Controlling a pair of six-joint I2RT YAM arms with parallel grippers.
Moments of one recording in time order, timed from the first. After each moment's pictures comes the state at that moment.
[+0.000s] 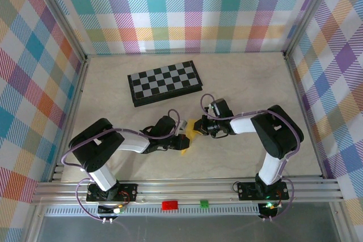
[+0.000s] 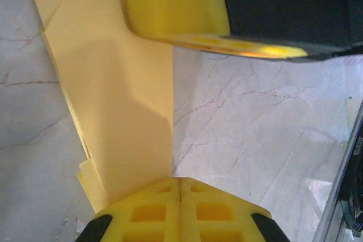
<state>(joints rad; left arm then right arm) -0.80 1.68 0.57 0.33 0.42 -0.65 0.52 1.78 0.71 0.17 -0.61 0.87</state>
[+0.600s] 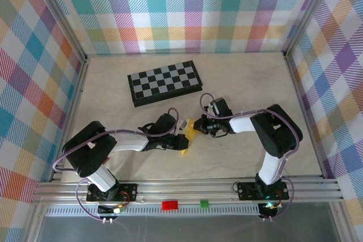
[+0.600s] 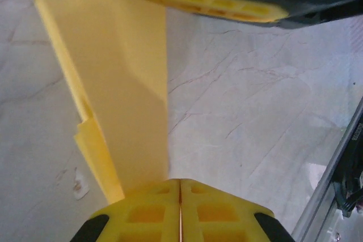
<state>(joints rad) -0.80 1.61 0.65 0.11 0.42 -0.63 0.52 1.79 0.73 0.16 -0.60 0.86</state>
